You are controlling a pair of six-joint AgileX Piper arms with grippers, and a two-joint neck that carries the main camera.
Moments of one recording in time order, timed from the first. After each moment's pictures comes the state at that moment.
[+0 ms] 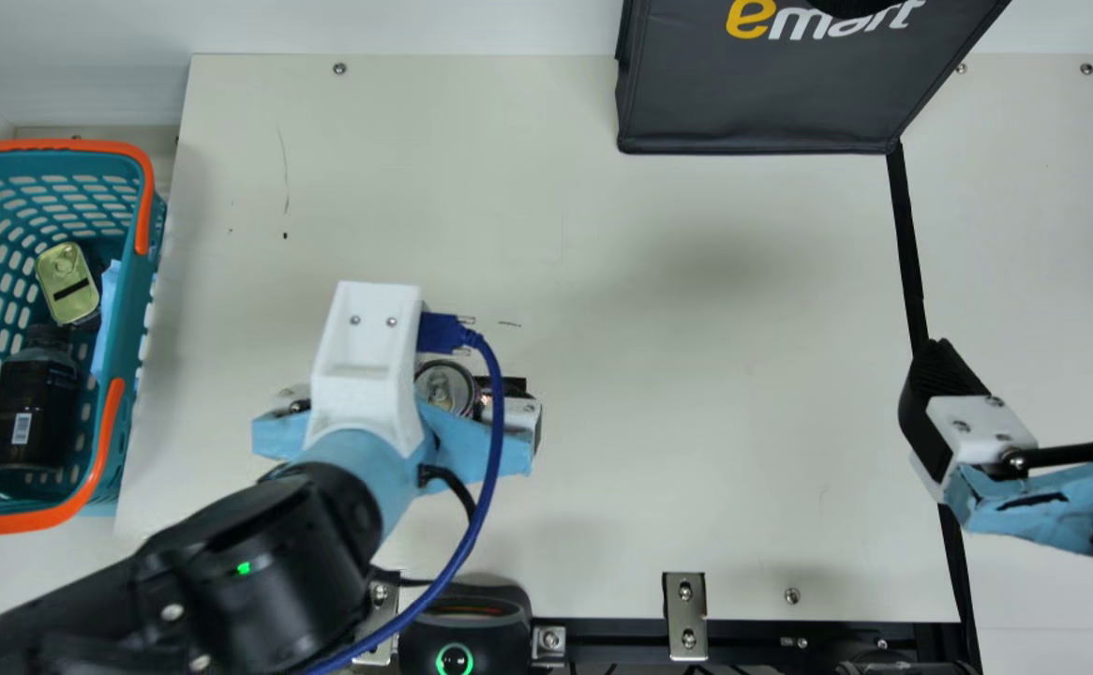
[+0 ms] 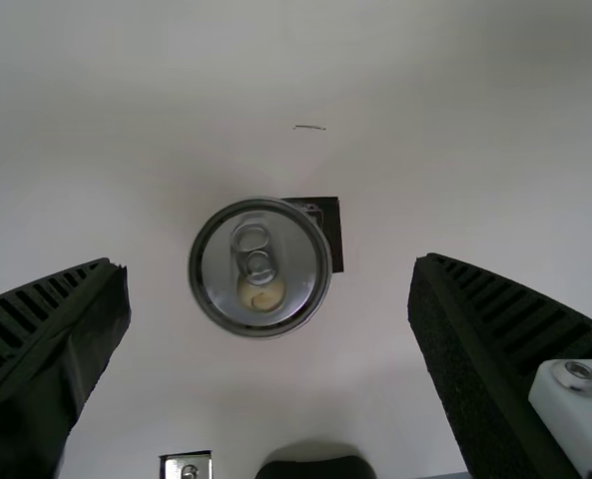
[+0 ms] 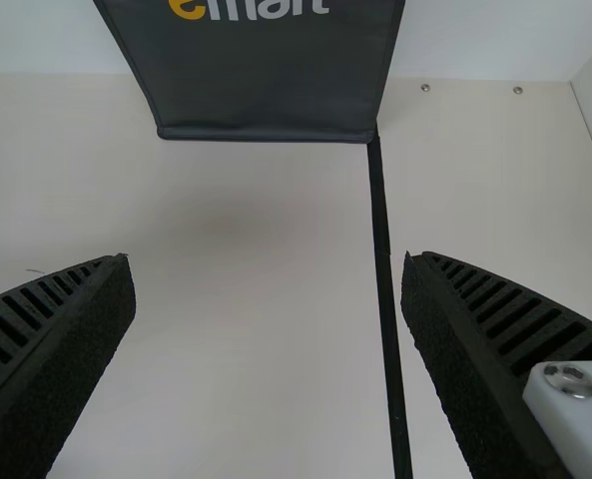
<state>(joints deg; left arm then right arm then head) -66.2 79.2 -69.4 23.3 69.8 -67.2 0.7 42.7 -69.8 -0.8 69.3 0.0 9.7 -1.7</state>
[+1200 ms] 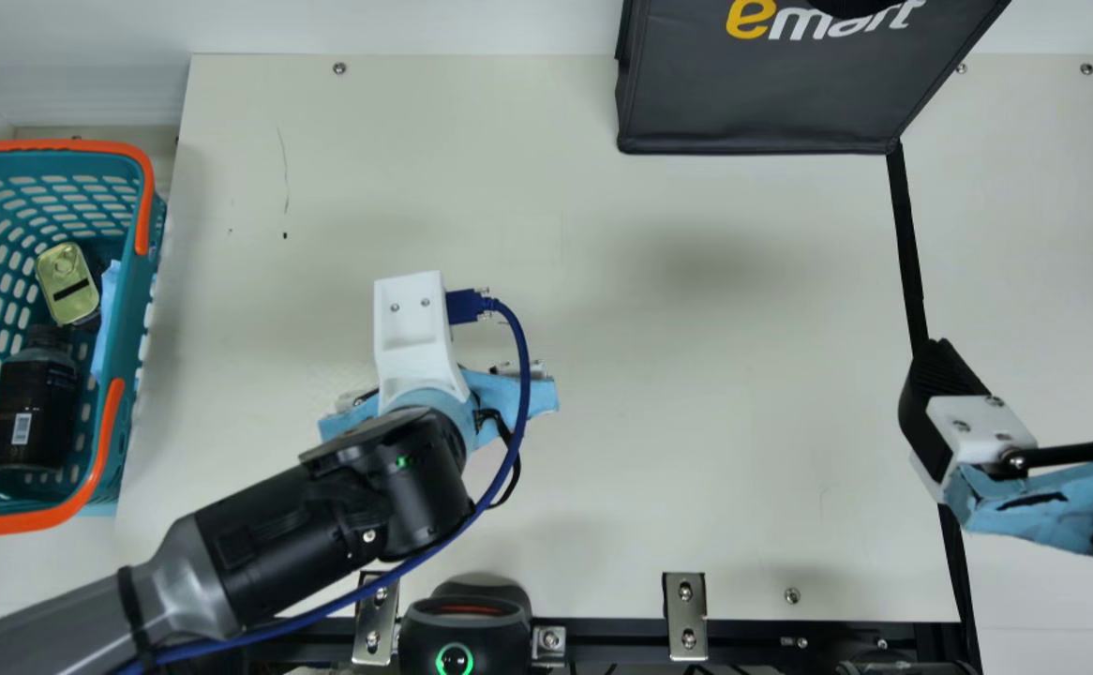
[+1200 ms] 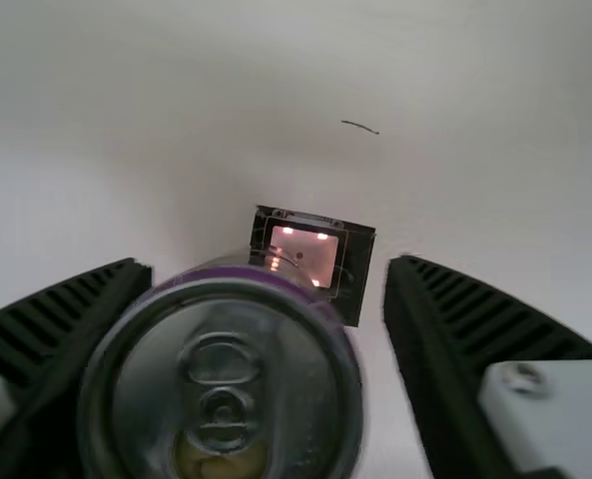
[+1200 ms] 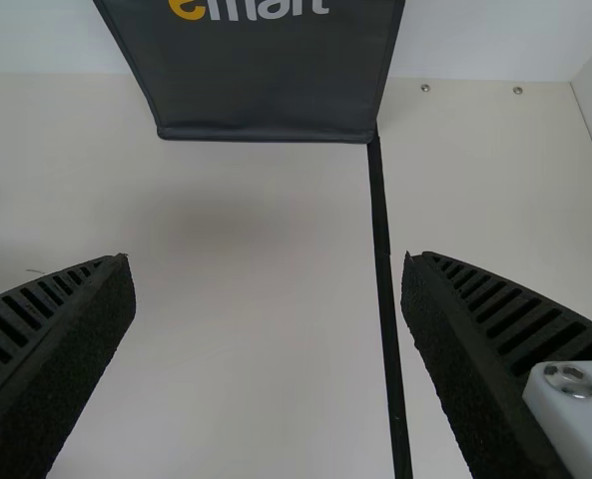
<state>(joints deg) -61.4 89.4 -65.5 23.3 61.9 -80.2 0.7 42.7 -69.8 -0.8 69.3 0.0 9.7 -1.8</state>
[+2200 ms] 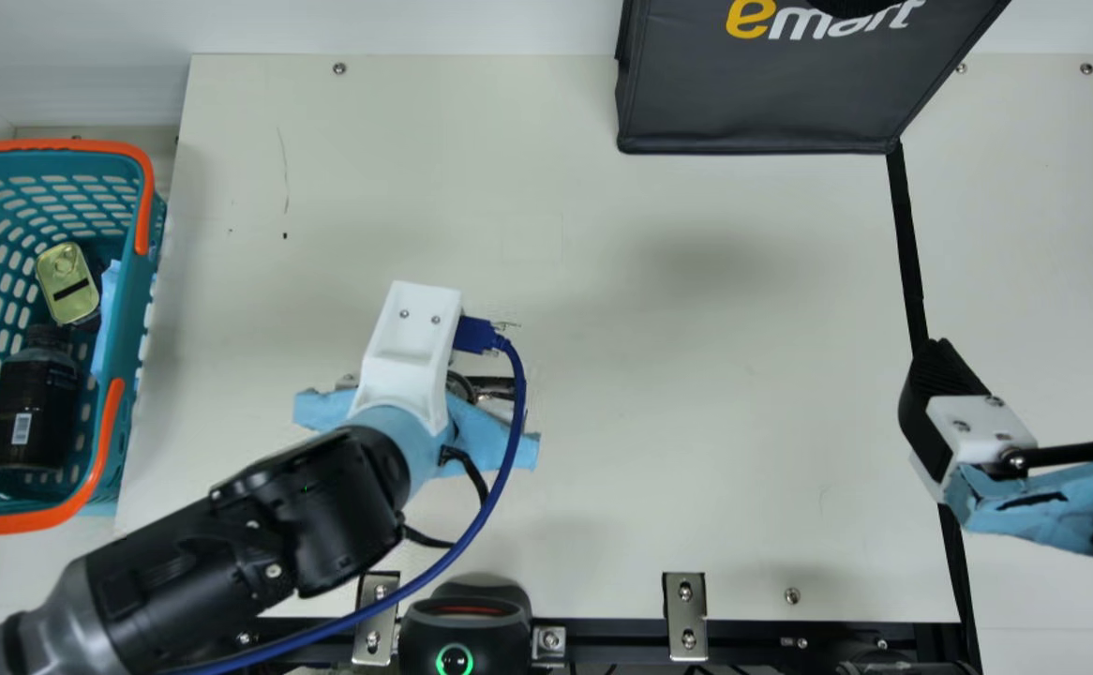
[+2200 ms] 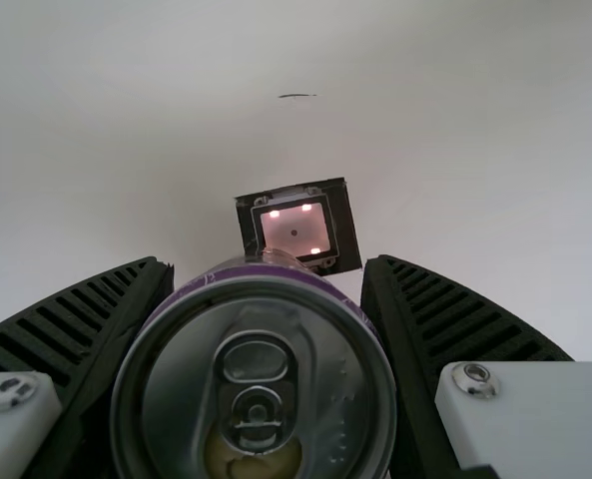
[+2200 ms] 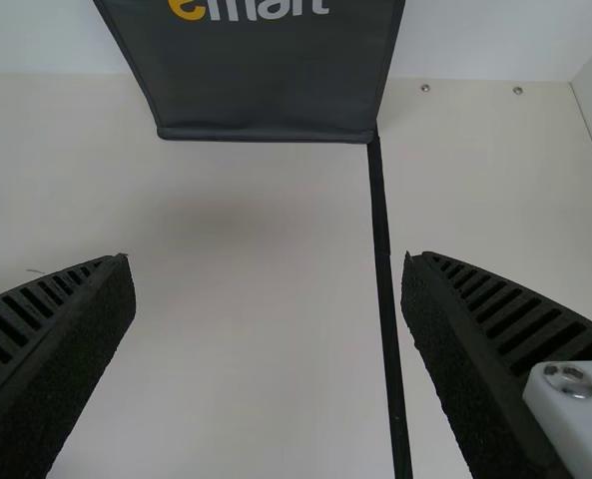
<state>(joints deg) -60.1 80.9 -61.2 18.0 57.3 -52.7 0.7 42.7 -69.8 -0.8 69.3 0.0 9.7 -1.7</state>
